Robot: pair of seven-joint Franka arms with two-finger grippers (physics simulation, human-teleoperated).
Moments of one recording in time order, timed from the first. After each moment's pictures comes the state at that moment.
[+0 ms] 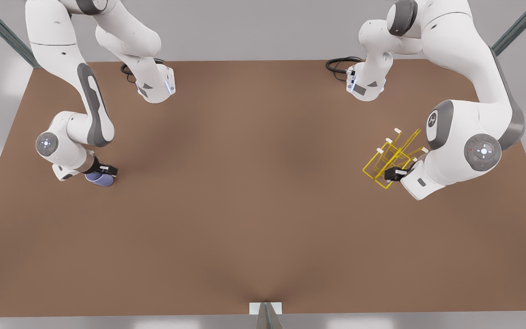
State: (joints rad) left arm -0.24 0.41 0.12 -1.22 -0.05 1.46 0.02; right arm -0.25 0.17 0.04 -2.32 -0.05 2.38 -0.01
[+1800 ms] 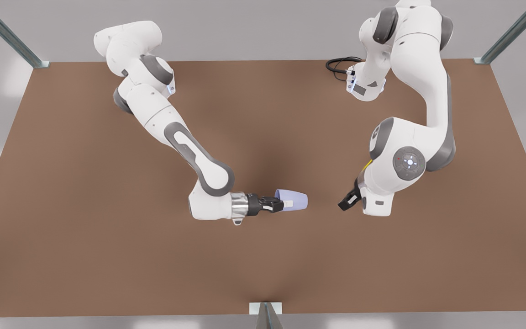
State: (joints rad) left arm -0.38 0.53 0.08 -1.21 -0.13 1.68 -1.04; right arm 0.30 1.11 0.50 -1.02 1.12 2.29 0.17
